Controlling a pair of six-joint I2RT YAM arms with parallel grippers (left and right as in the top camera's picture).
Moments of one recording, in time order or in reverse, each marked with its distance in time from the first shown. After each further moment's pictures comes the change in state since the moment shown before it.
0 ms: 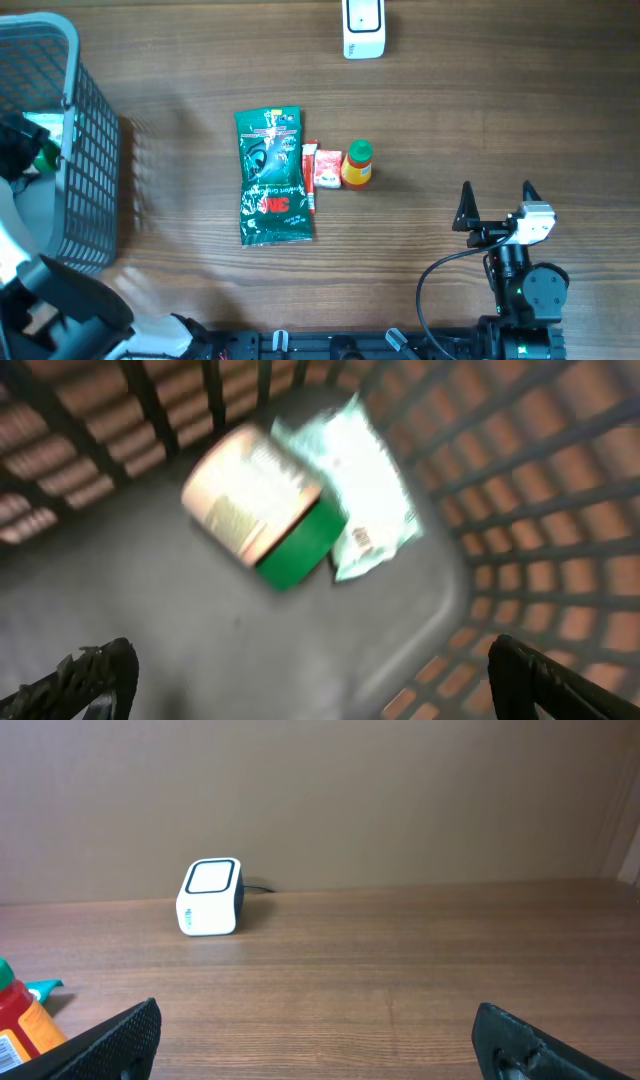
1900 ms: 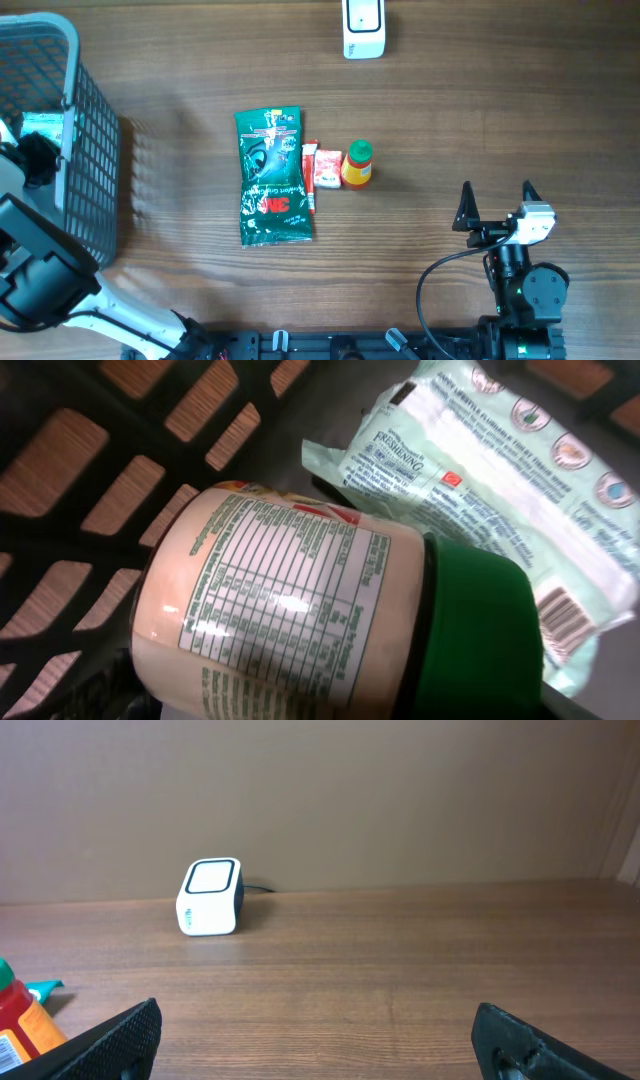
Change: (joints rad) left arm 0.000 0.314 -0.002 0.274 -0.126 0.397; right arm 0.000 0.000 0.000 0.000 0.000 0.000
